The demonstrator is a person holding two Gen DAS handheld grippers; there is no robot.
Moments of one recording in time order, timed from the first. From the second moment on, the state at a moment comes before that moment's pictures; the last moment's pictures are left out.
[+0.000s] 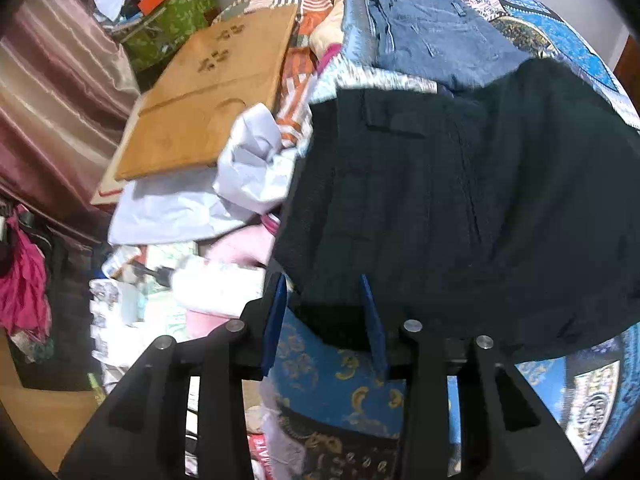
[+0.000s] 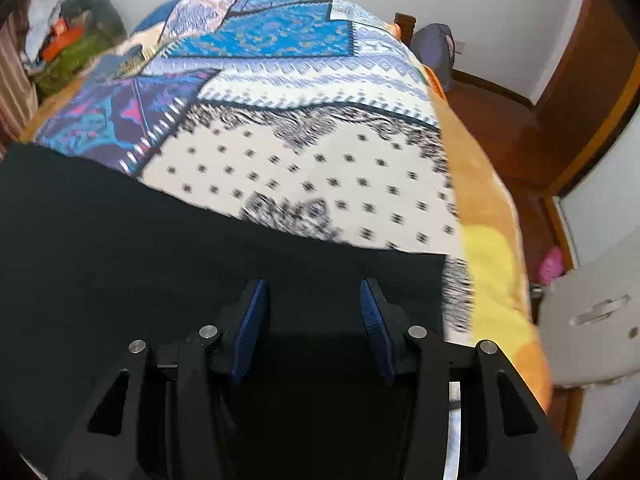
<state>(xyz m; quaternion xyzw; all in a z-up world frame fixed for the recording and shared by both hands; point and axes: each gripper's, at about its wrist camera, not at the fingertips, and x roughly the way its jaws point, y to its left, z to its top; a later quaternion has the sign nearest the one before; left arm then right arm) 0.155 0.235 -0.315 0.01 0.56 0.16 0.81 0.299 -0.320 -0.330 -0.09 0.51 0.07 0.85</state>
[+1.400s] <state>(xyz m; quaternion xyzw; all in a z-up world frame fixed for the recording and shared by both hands) 0.192 0.062 -0.293 0.09 0.51 -0.04 0.85 0.217 -0.217 -0.292 -0.02 0.49 0.28 0.82</state>
